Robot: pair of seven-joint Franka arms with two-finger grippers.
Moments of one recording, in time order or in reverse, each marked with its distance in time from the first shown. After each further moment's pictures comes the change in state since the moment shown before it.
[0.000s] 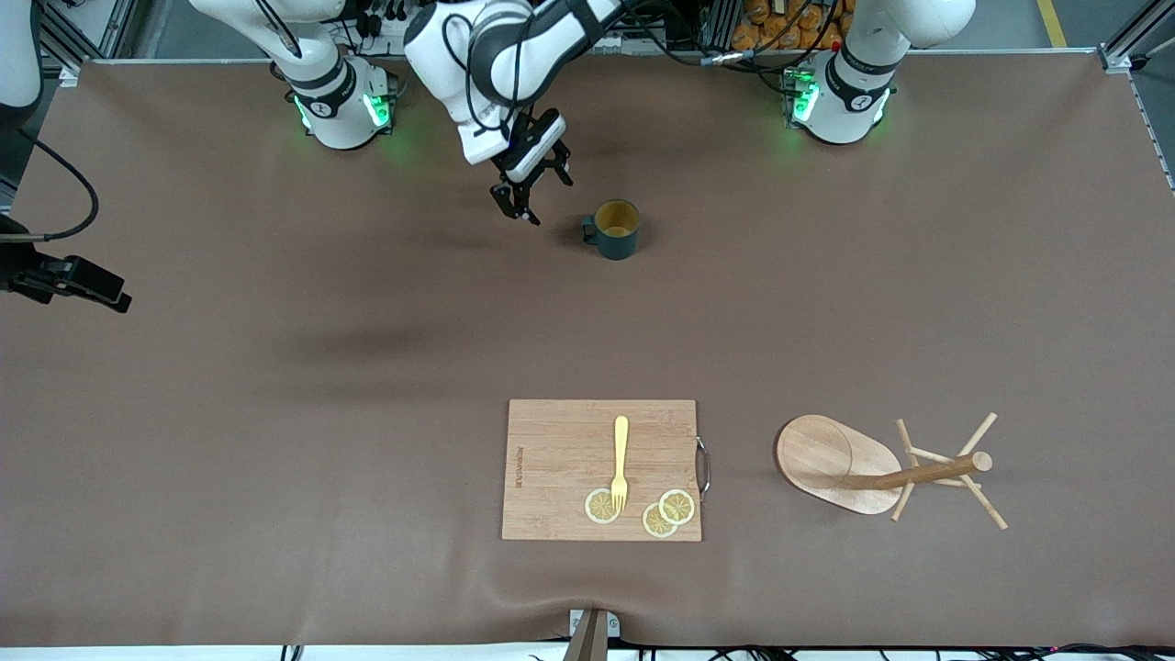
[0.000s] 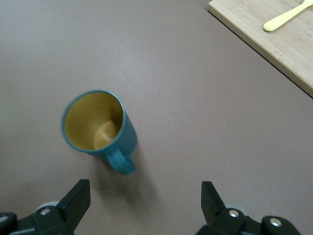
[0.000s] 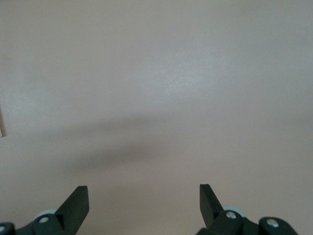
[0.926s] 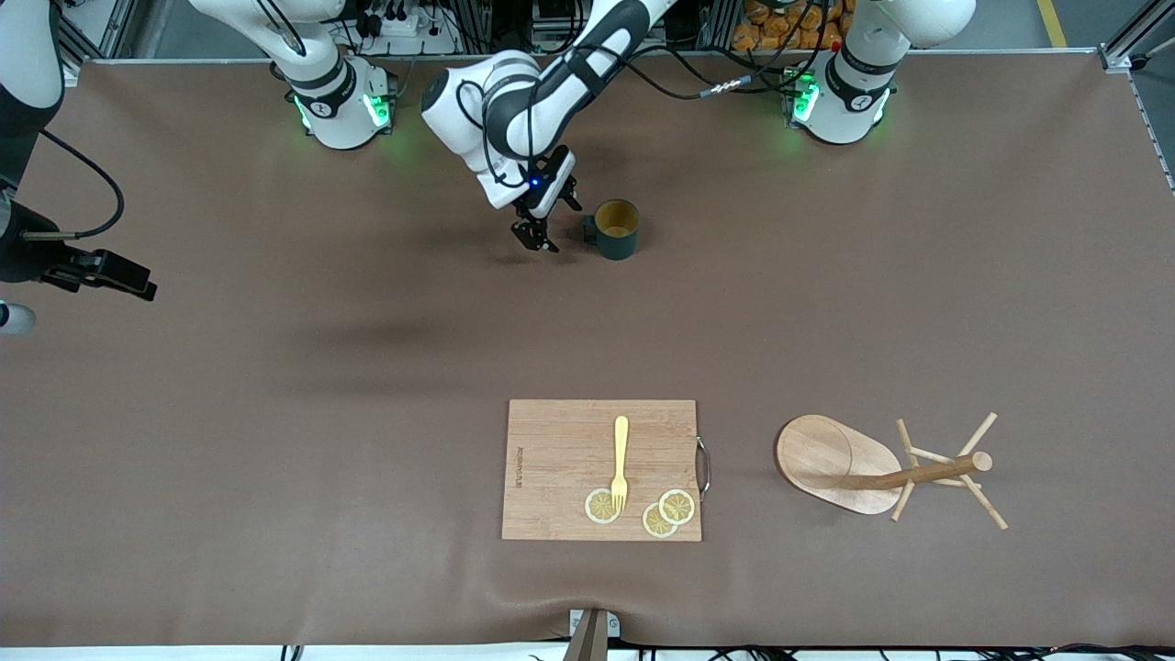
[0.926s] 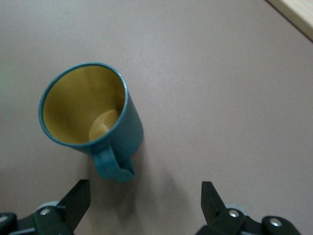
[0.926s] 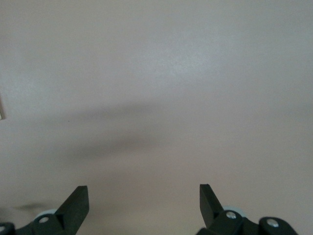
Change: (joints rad) left arm 0.009 0.099 0.056 0.012 -0.123 0.007 -0.082; right arm -0.001 -0.001 0.028 -0.008 0.000 -0.069 0.023
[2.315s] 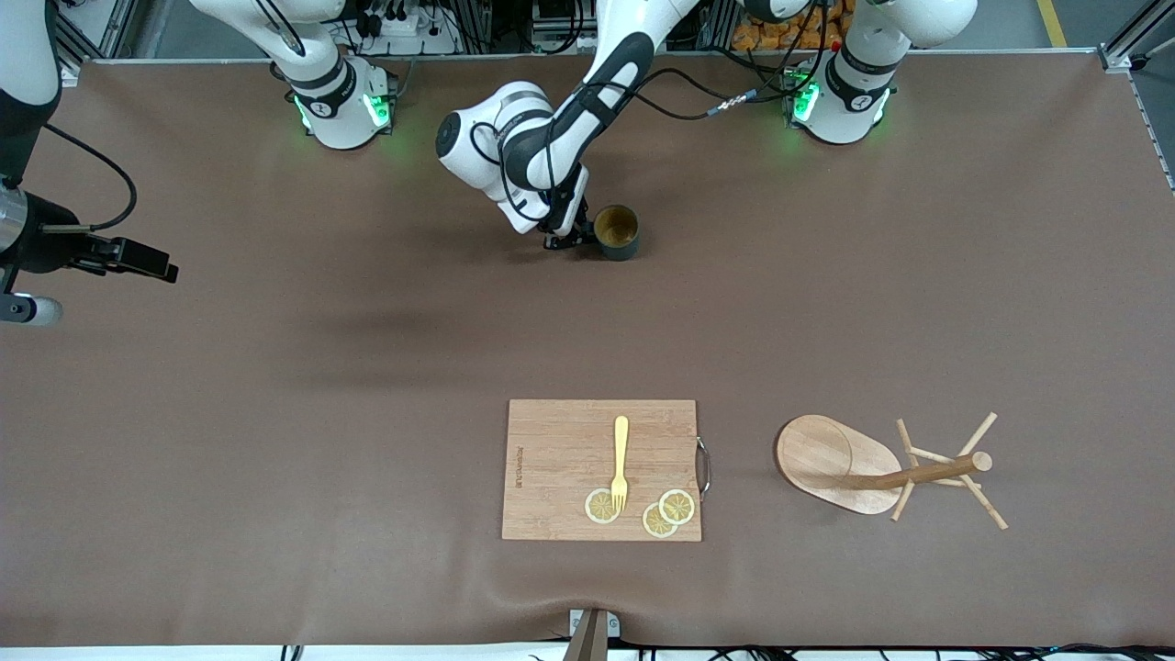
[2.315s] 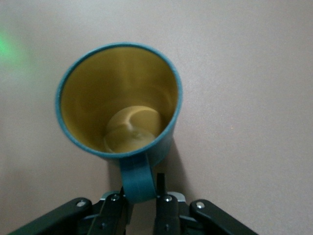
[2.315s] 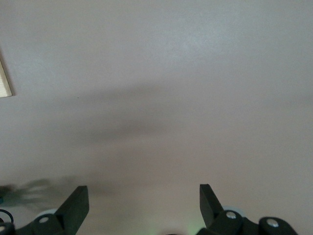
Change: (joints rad) left arm 0.026 0.053 0.020 0.010 -0.117 -0.061 -0.009; right arm -0.016 0.000 0.014 -0.006 0.056 -0.084 0.001
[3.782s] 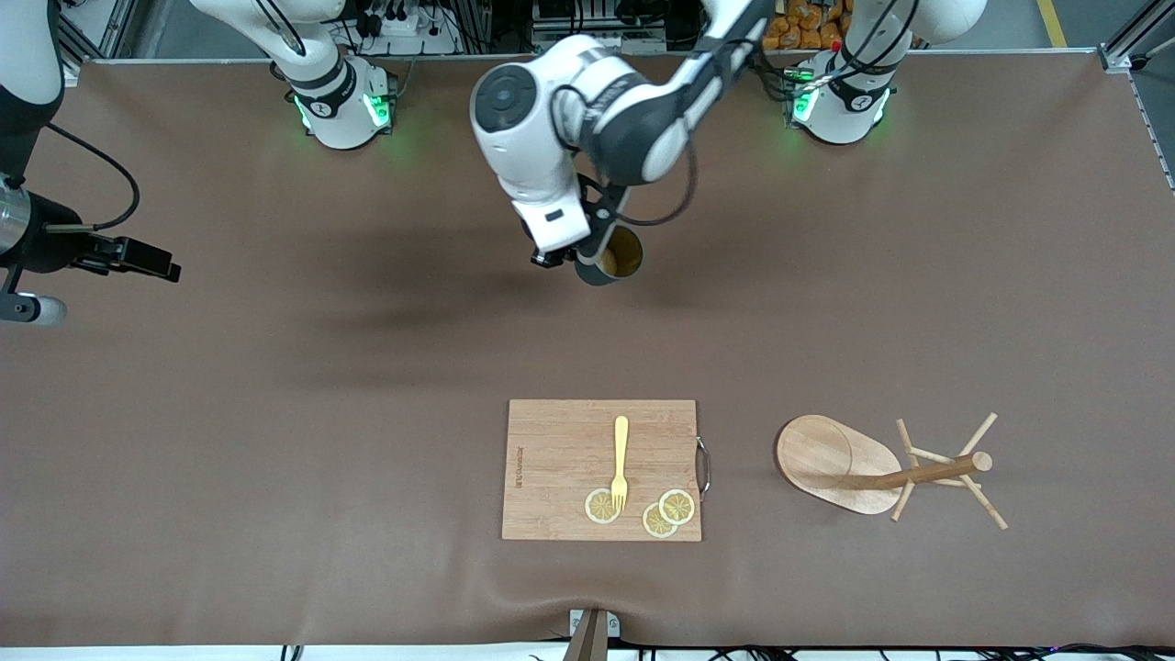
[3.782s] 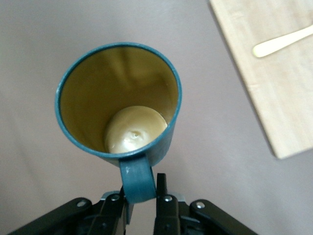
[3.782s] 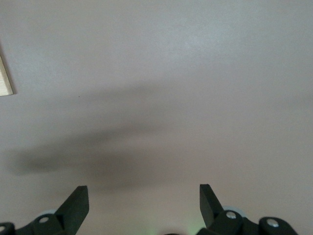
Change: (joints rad) left arm 0.272 -0.327 0.018 0.028 -0.214 0.085 0.407; right arm -0.001 0.000 0.007 0.000 0.001 -0.001 0.000
